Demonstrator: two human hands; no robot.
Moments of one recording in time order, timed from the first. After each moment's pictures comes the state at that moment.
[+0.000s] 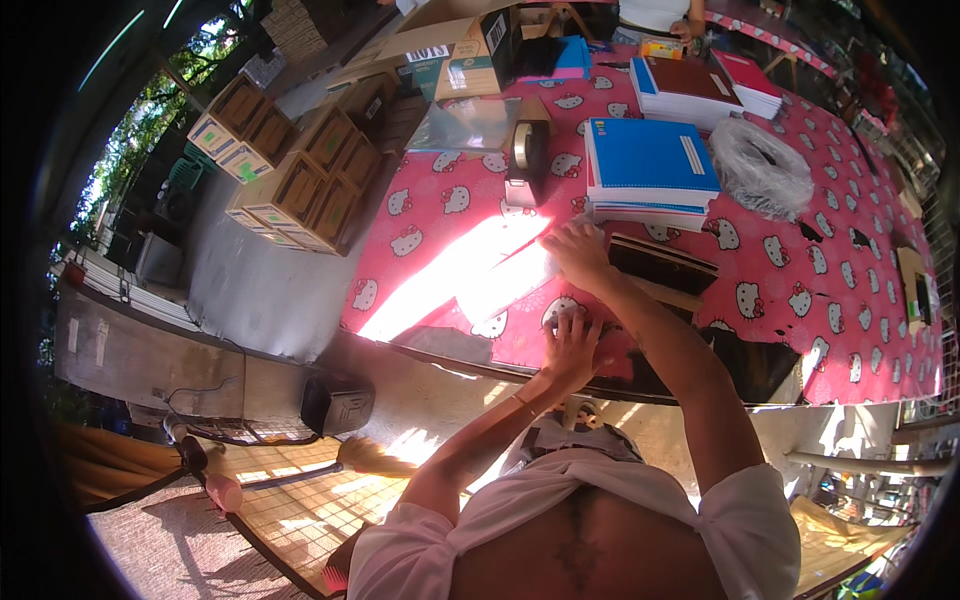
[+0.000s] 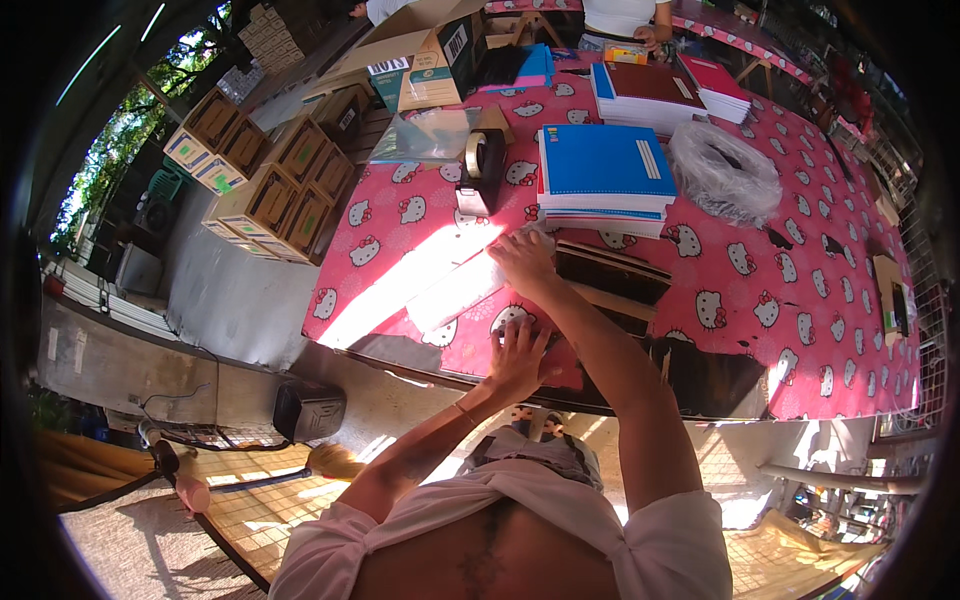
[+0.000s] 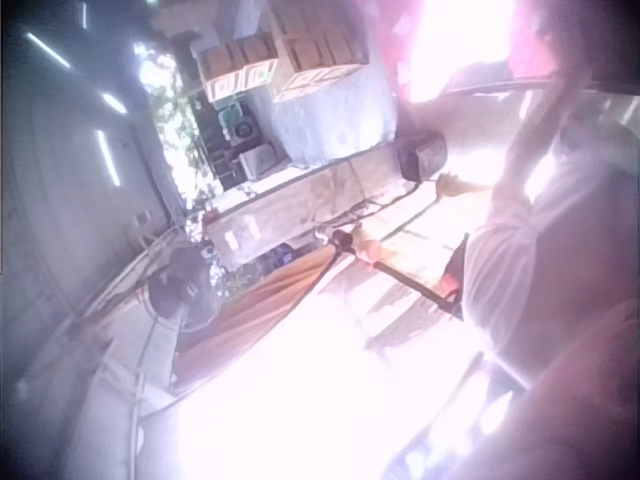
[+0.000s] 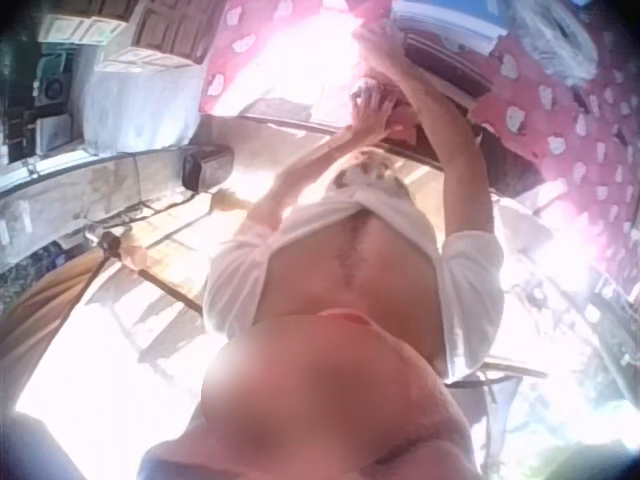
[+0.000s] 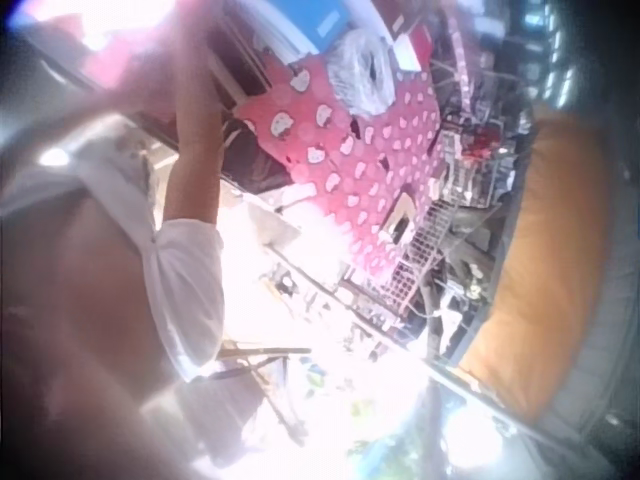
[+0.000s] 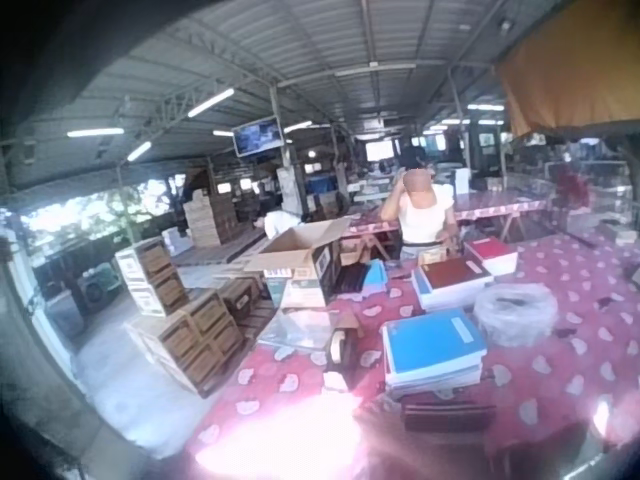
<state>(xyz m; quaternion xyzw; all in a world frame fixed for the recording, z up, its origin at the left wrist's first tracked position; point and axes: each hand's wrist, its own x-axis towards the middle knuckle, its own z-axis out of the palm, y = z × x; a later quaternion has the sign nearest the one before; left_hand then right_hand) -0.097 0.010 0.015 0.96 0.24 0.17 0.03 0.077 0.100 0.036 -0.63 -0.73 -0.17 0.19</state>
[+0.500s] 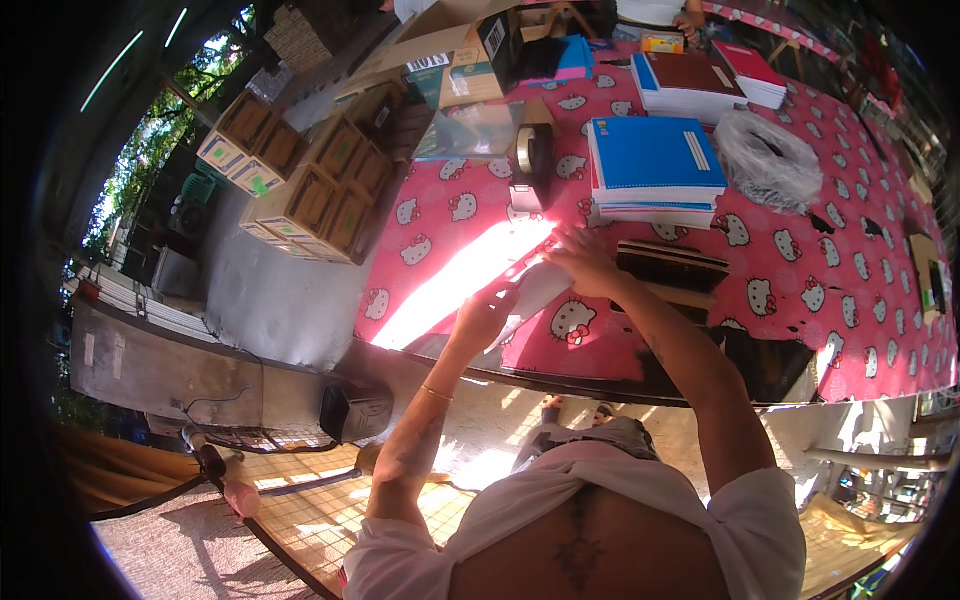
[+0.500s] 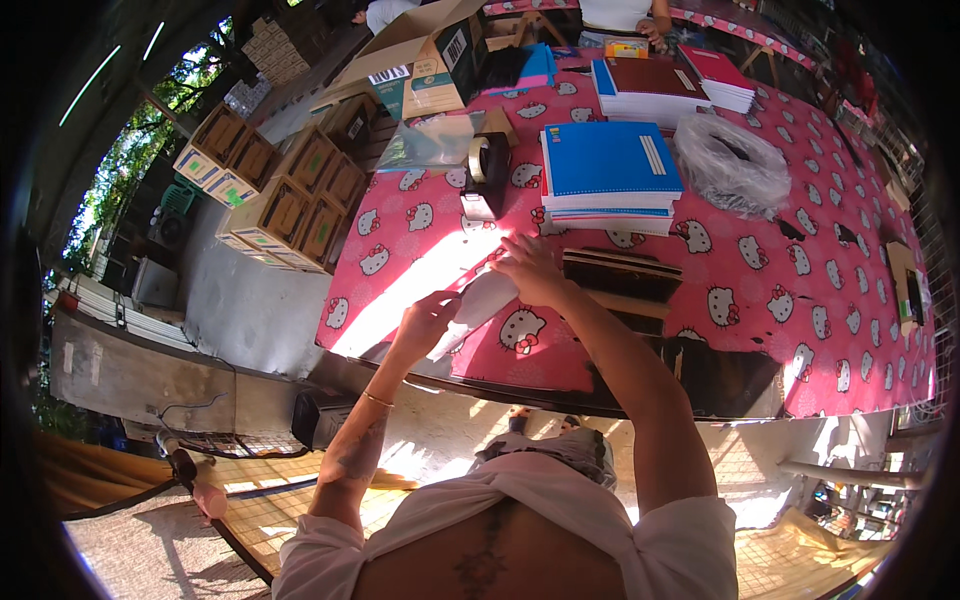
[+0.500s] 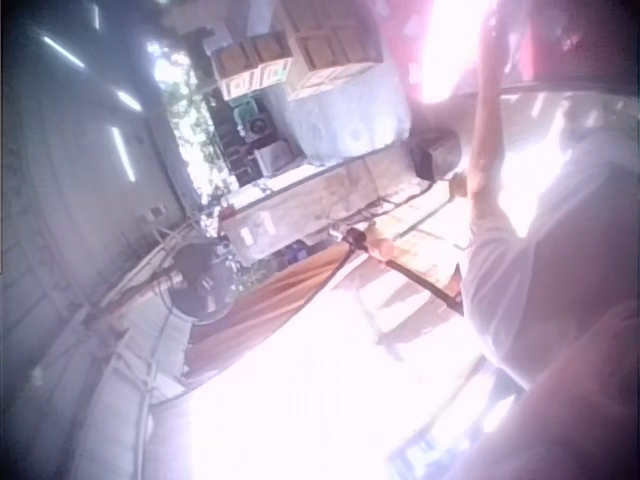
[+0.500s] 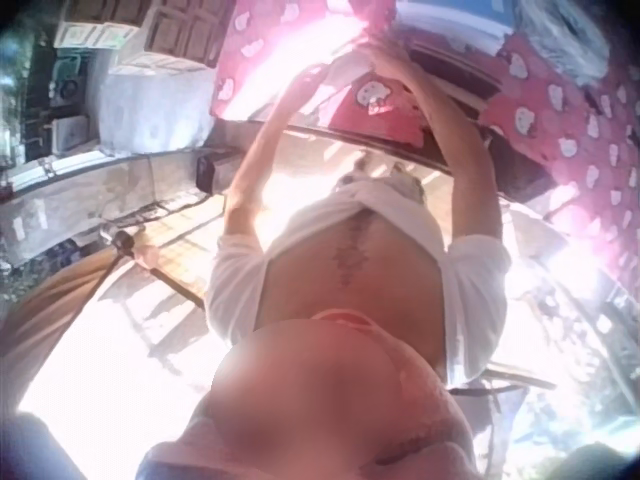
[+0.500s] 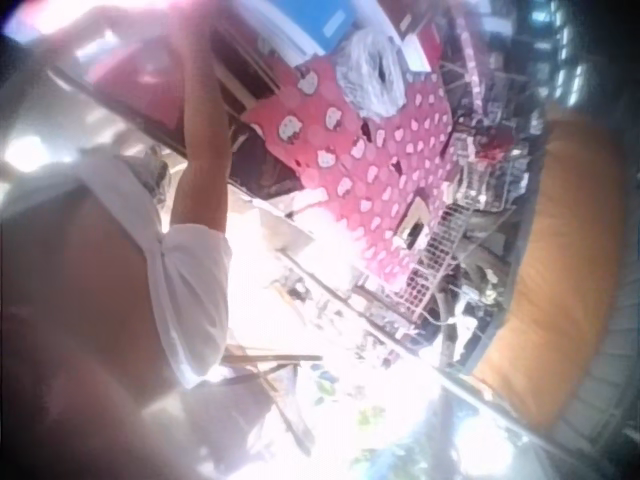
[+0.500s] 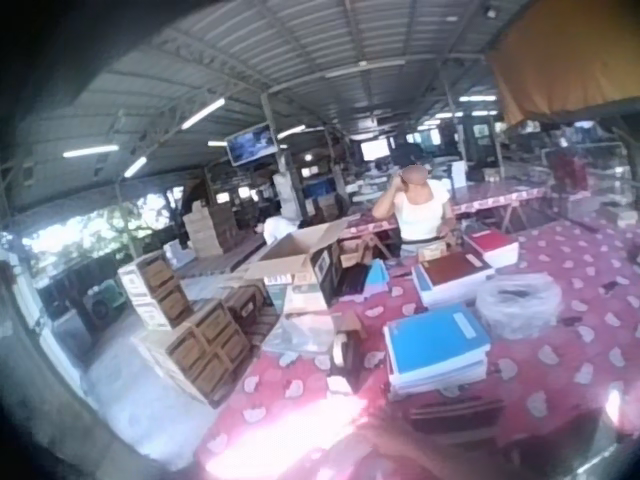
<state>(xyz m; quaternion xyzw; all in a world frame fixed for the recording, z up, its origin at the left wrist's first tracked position) -0.172 0.135 0.114 0.74 0.46 0.13 0.46 0.081 0.091 0.033 -0.63 -0.76 -0.03 0.16</state>
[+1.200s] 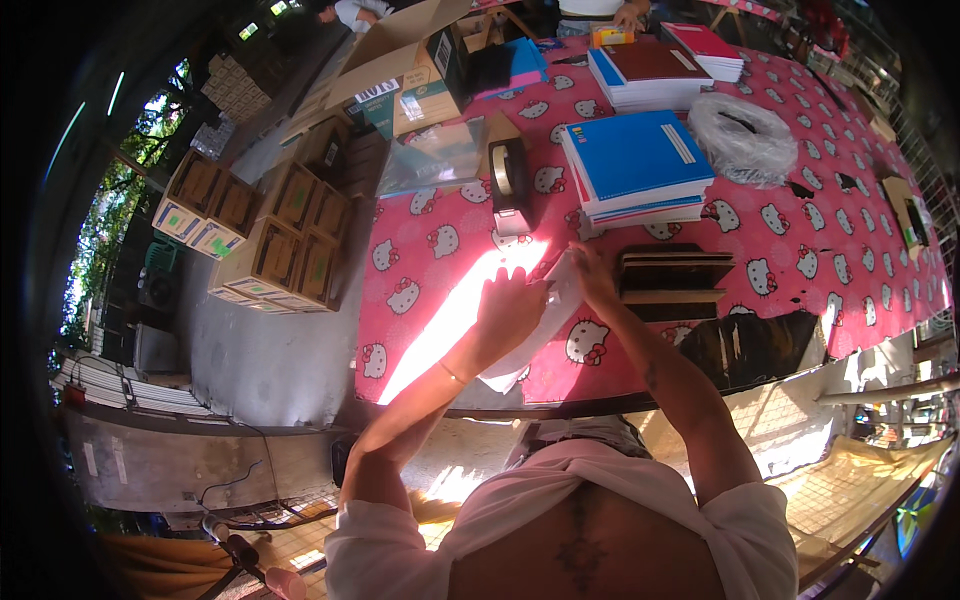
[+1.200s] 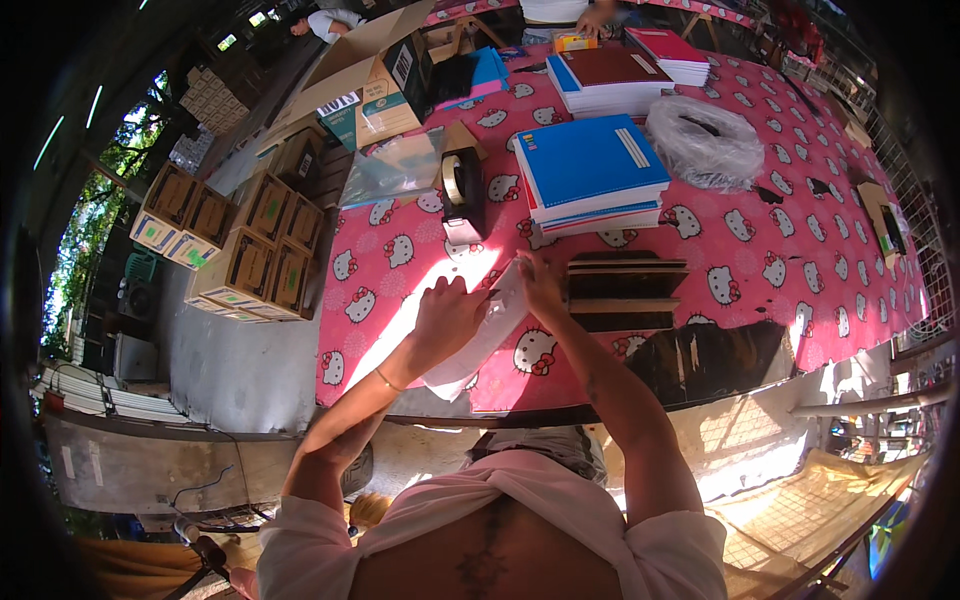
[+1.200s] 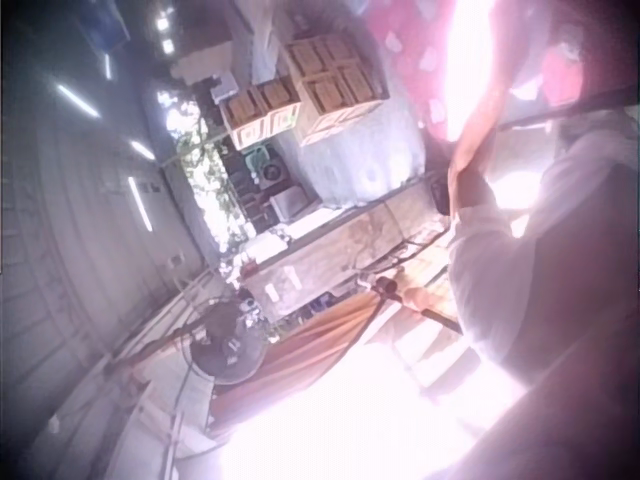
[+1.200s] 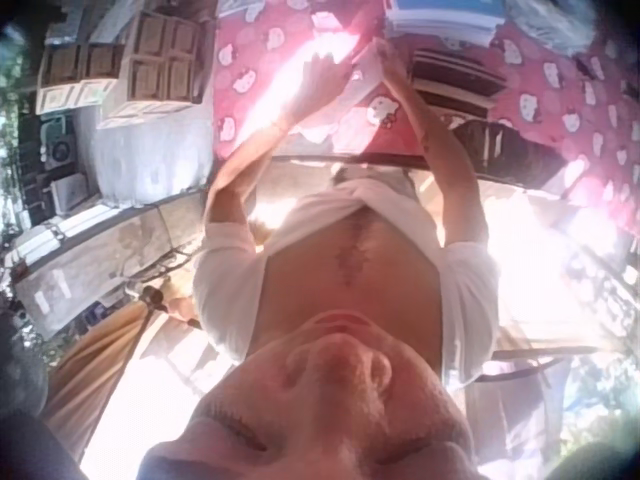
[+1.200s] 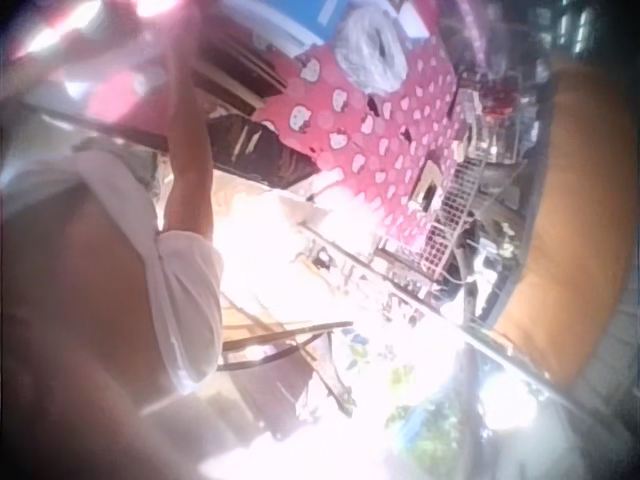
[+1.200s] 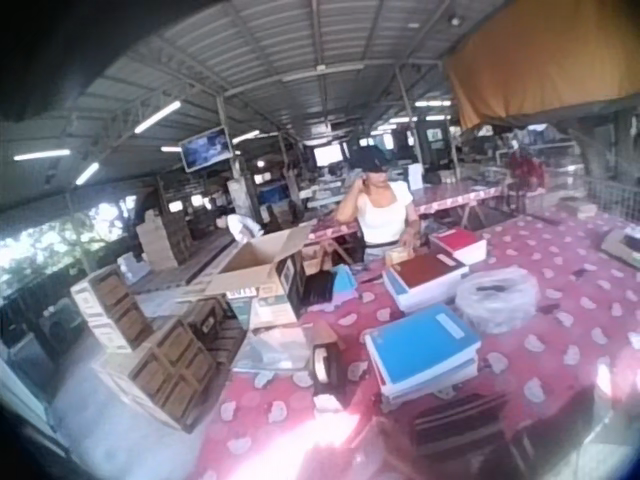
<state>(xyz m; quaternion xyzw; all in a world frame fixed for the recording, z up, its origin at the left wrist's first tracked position) -0.108 0.196 0.133 0.99 0.11 0.00 -0.03 0.070 0.122 -0.036 -0.79 -0.35 0.09 0.50</state>
